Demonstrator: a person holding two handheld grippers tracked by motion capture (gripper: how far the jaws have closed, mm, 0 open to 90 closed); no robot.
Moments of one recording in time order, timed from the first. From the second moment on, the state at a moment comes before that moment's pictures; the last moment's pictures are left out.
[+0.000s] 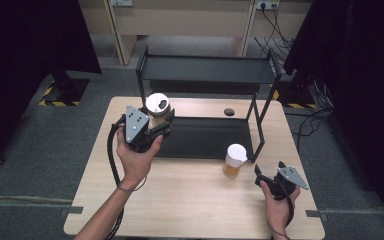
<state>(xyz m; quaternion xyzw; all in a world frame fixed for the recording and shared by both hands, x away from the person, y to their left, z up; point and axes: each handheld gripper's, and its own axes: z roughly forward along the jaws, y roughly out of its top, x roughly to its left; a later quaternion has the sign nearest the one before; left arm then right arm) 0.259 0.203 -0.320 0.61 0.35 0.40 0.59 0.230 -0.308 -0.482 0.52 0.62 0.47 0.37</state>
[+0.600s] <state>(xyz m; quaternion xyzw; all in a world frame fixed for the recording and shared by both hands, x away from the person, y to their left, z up) 0.280 0.199 -0.283 0.60 0.35 0.41 0.59 0.230 -0.308 -0.483 0.52 0.61 0.47 0.36</state>
